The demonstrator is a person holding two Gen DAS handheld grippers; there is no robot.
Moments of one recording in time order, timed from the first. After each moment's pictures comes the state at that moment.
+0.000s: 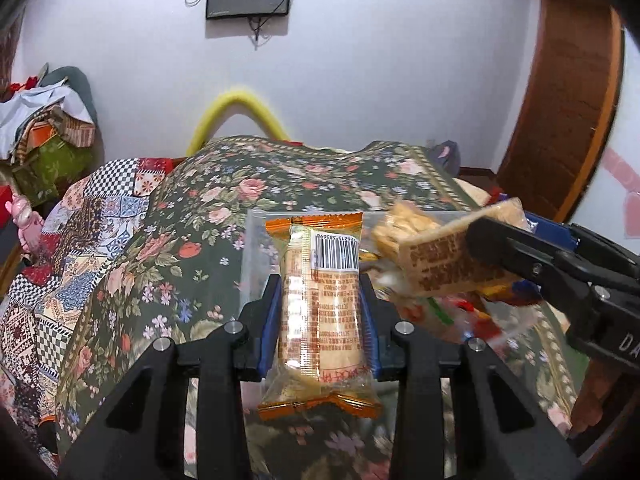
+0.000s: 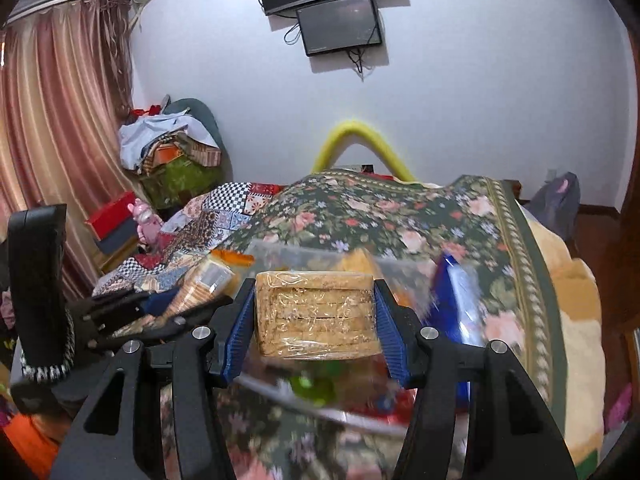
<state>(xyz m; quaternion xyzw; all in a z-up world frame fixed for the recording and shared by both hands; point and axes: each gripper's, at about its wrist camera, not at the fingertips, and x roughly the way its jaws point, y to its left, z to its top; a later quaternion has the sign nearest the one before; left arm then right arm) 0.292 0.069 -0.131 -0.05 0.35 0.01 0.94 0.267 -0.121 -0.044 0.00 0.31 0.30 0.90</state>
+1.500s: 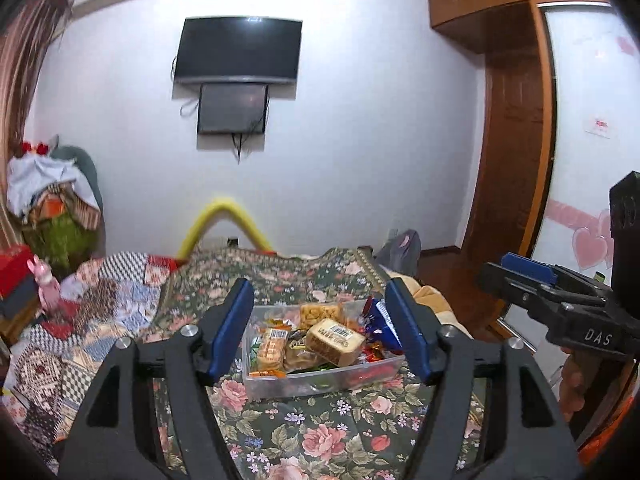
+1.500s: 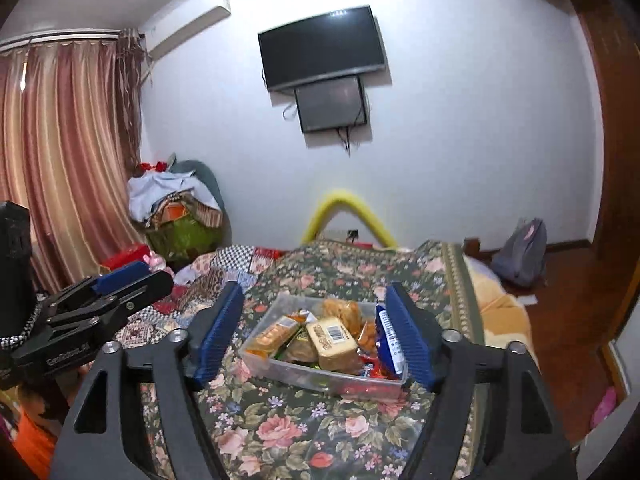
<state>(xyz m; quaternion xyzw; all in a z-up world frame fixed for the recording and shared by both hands) 0.105 0.018 0.019 -0.03 0.16 -0.03 0.99 0.122 -0.202 0.075 0.03 0.20 0.27 0.94</state>
